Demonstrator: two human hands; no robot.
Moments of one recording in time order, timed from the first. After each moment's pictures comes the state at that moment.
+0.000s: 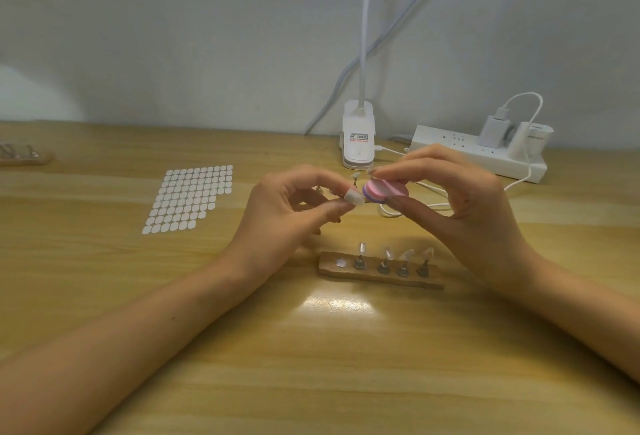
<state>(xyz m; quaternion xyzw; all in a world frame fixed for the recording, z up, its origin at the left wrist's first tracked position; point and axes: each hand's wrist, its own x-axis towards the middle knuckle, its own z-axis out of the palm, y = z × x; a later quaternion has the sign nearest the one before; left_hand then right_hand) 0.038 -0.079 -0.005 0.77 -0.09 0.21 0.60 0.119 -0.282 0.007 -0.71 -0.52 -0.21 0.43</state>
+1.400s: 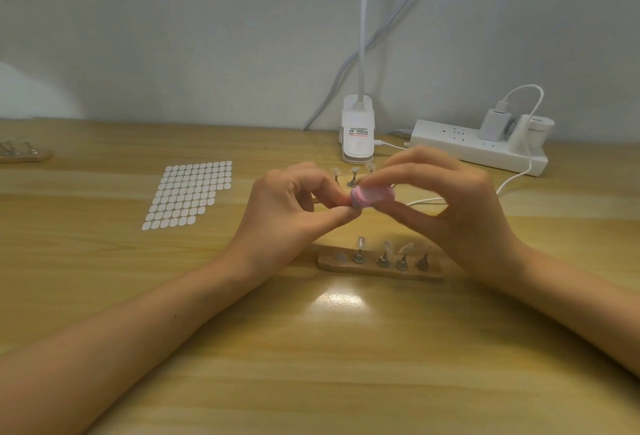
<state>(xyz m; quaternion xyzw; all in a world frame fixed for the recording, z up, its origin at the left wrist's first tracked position) 0.039 -0.082 -0.005 0.82 -0.11 0.25 0.51 0.118 -0.277 0.006 -0.70 -0.56 -0.25 0.36</state>
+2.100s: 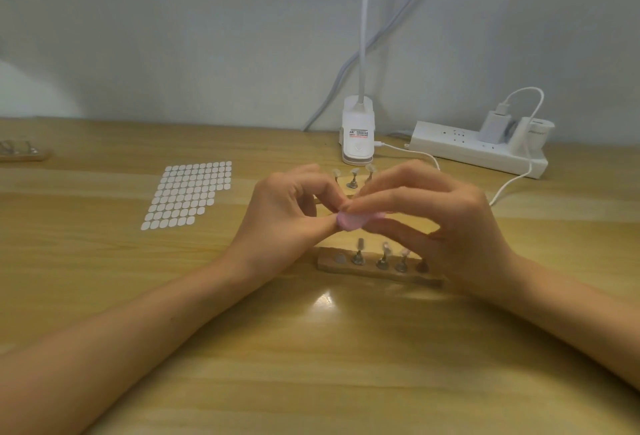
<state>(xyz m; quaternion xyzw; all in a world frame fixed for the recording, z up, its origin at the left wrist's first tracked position) 0.037 -0.082 -0.005 0.82 -0.12 0.25 0.50 0.111 -0.274 0.003 -0.68 -0.59 -0.23 0.35</state>
